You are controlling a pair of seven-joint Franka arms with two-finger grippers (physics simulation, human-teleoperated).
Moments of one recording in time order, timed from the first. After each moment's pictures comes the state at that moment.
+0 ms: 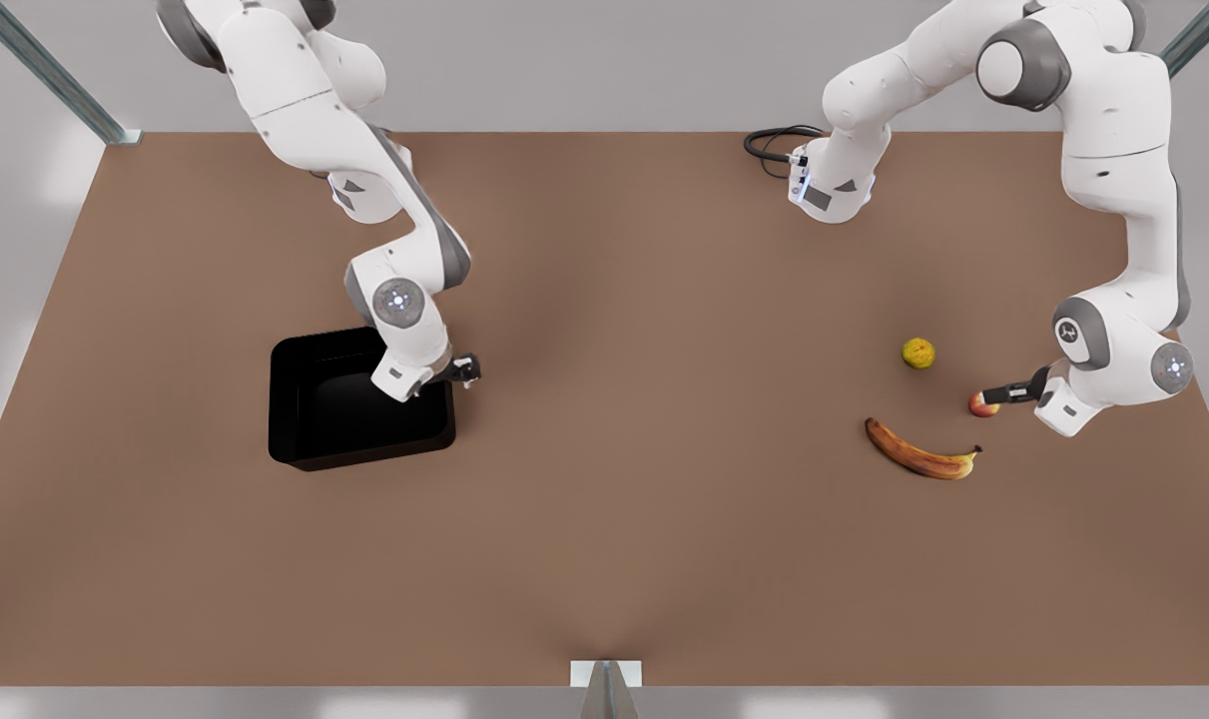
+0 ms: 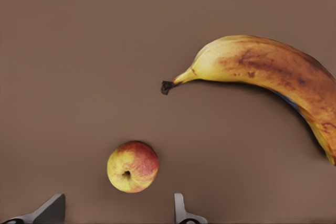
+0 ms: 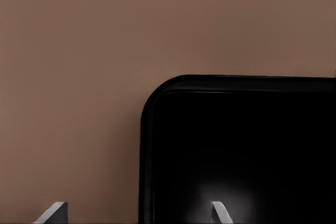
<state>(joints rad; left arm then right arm) 0.48 0.47 -0.07 -1.93 0.07 2.15 0.22 0.31 0.29 0.14 -2.16 -0.14 2.41 0.35</state>
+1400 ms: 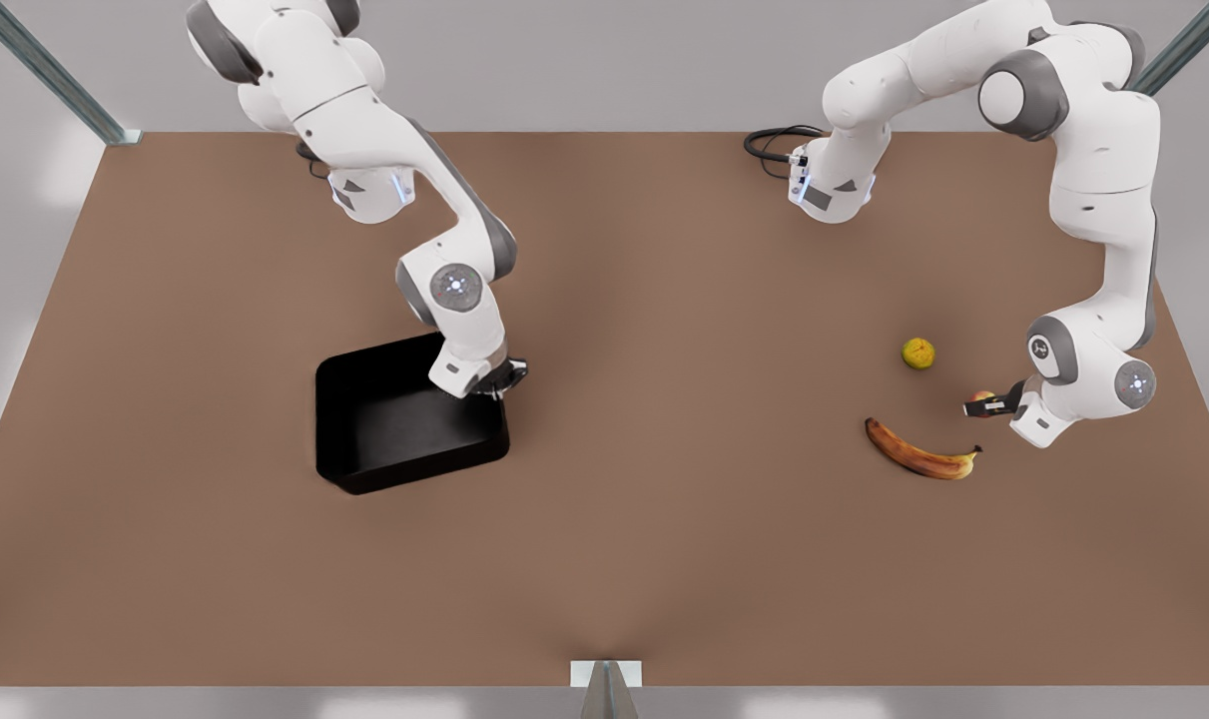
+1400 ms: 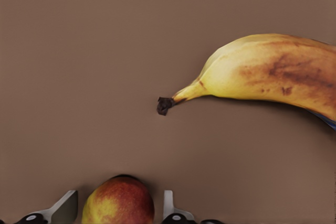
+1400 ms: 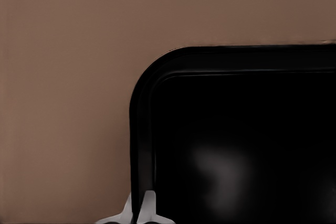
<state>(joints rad) 0.47 0.58 -0.07 -1.92 0.08 2.27 0.20 0.48 0.37 0.12 -1.97 -0.12 2.42 0.48</state>
